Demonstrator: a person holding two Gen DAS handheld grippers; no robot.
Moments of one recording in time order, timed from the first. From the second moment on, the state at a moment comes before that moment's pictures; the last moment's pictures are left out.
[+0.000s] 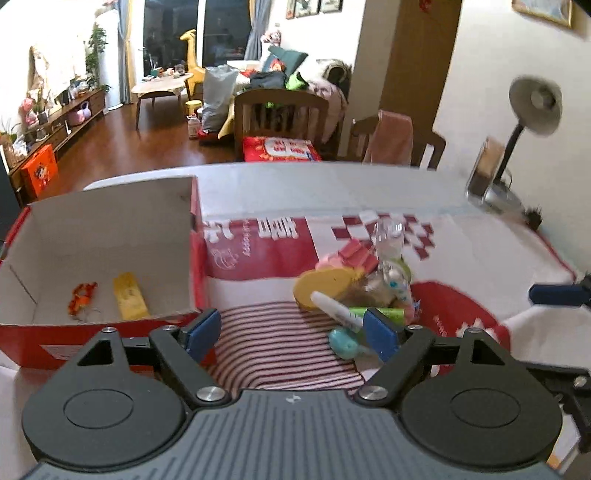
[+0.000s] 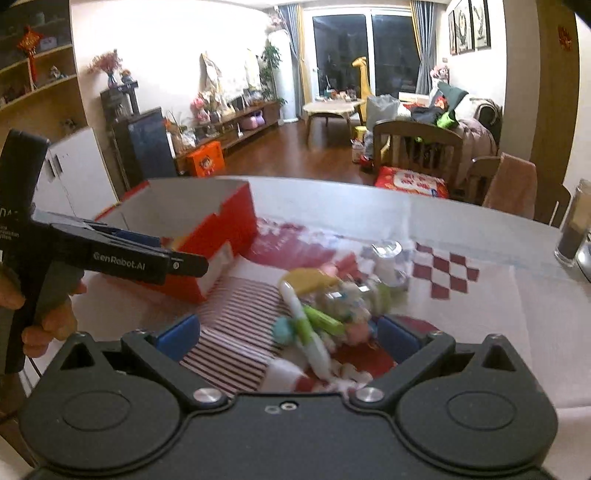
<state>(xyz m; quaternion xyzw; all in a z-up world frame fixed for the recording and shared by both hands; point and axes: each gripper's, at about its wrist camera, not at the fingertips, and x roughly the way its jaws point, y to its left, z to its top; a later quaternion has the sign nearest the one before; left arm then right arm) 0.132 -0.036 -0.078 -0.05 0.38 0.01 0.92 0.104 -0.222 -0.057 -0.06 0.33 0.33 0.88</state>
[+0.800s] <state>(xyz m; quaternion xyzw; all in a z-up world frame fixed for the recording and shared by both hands) 0.193 -0.072 -0.177 -0.07 0.47 0.01 0.88 0.155 -0.200 -0.148 -0.14 0.39 0.34 0.84</state>
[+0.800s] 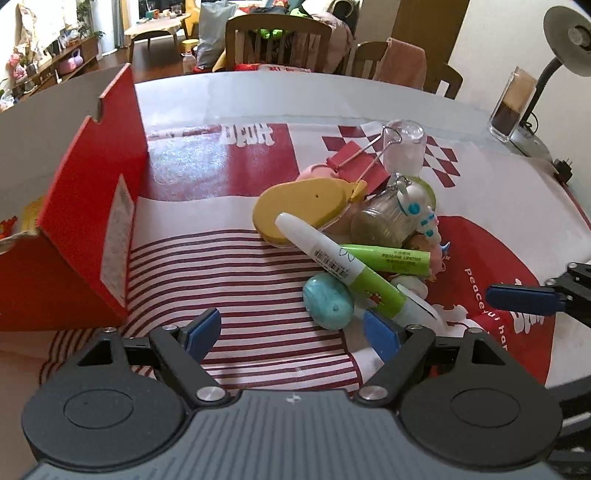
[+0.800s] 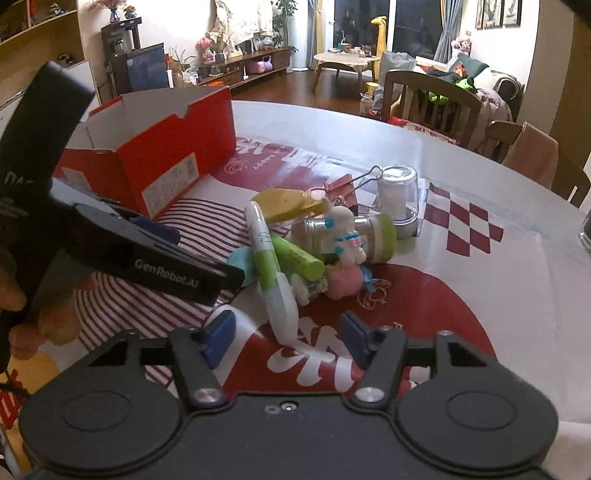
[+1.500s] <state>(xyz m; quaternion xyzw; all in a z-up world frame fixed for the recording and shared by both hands) 0.208 -0.083 -0.188 -0.05 0.47 0.00 0.88 0.173 -0.181 -0.170 -0.15 0.41 0.35 0.83</state>
